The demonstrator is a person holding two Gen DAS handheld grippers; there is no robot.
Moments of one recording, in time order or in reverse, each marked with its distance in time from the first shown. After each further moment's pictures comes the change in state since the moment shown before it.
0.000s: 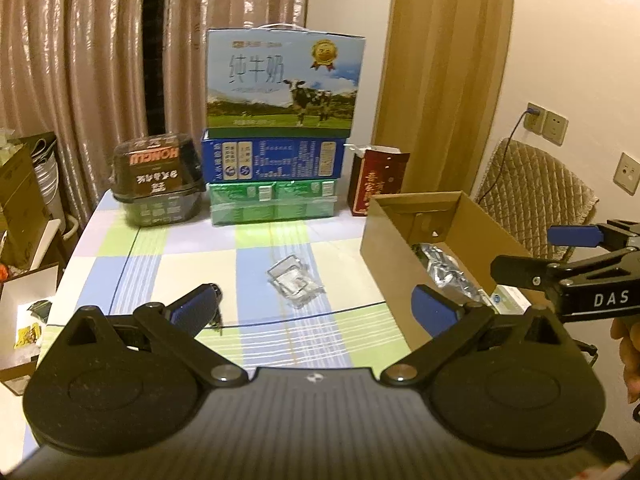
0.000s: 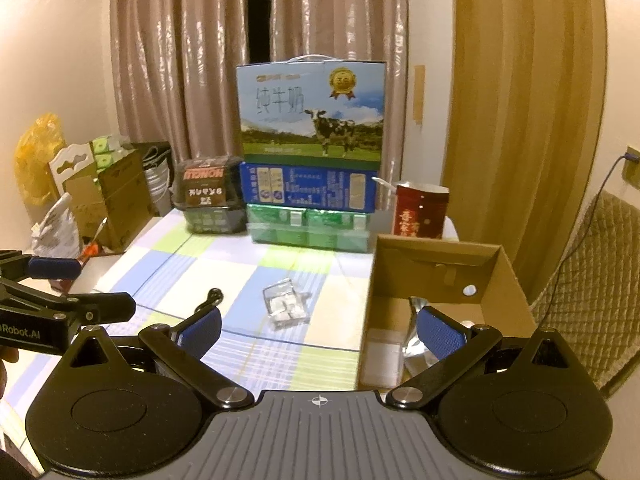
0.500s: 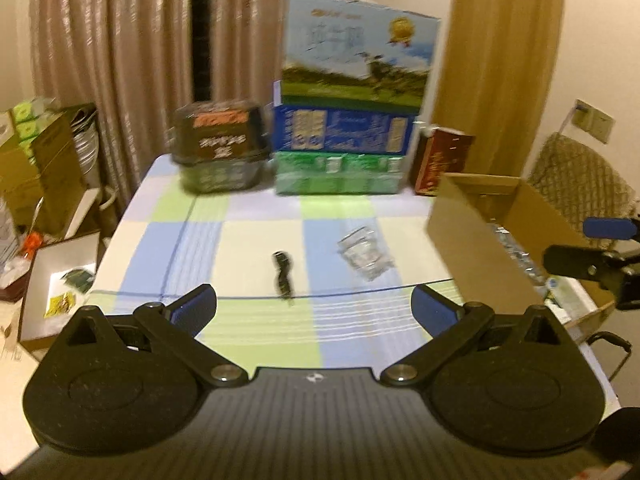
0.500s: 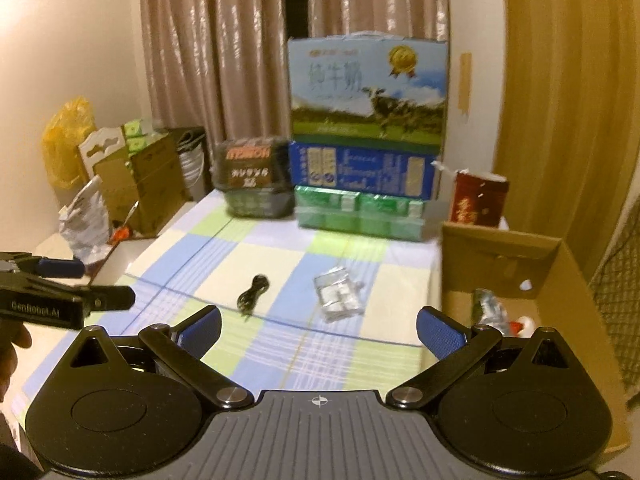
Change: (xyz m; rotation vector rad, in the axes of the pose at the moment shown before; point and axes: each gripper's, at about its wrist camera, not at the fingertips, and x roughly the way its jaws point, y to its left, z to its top) left arm 0.004 0.076 -0.026 -0.066 0.056 0.106; right arm 0.041 0.042 -0.015 -0.030 0.037 0.098
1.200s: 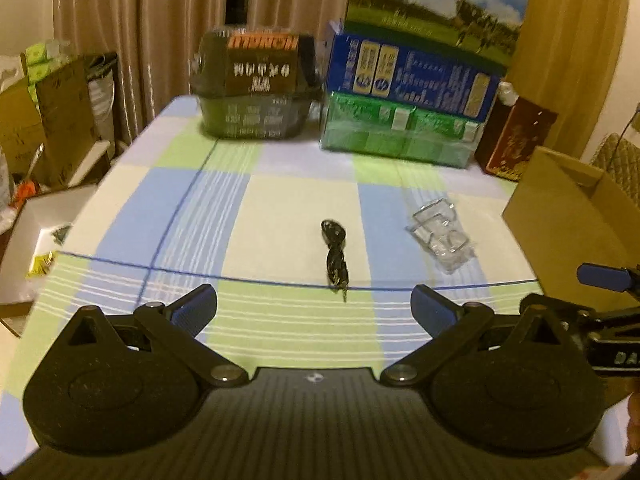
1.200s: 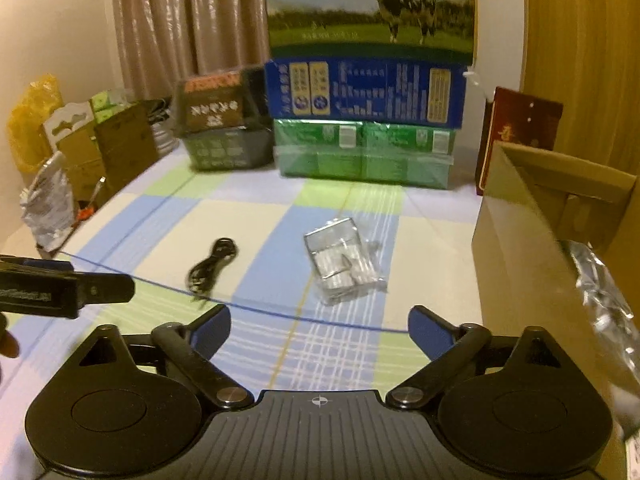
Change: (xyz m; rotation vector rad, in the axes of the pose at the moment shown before) left arm 0.145 0.050 -0.025 -0.101 0.075 0.044; right arm 0.170 -0.015 -0.043 0.043 0.060 -0.045
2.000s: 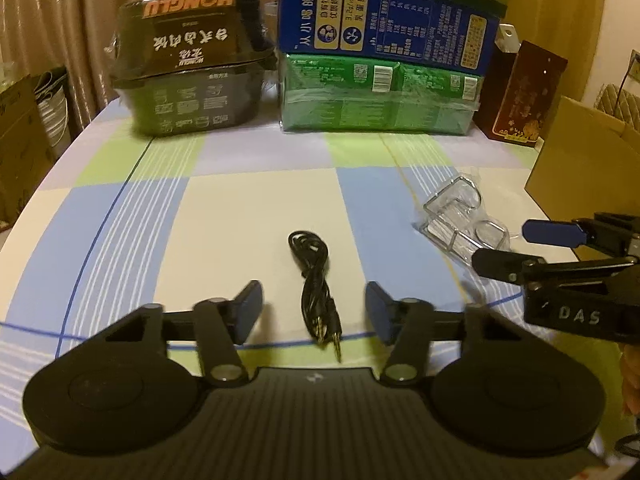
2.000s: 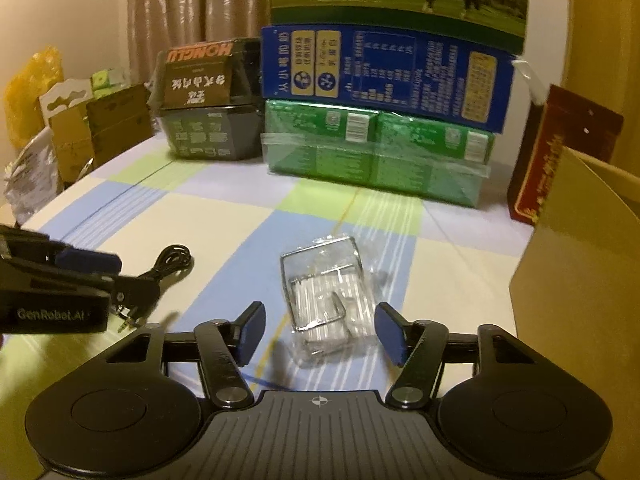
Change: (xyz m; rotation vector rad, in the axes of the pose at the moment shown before) left arm 0.107 -0.019 0.015 0.147 0.021 -0.048; right arm 0.094 -0.010 0.006 -0.109 -0.022 0.002
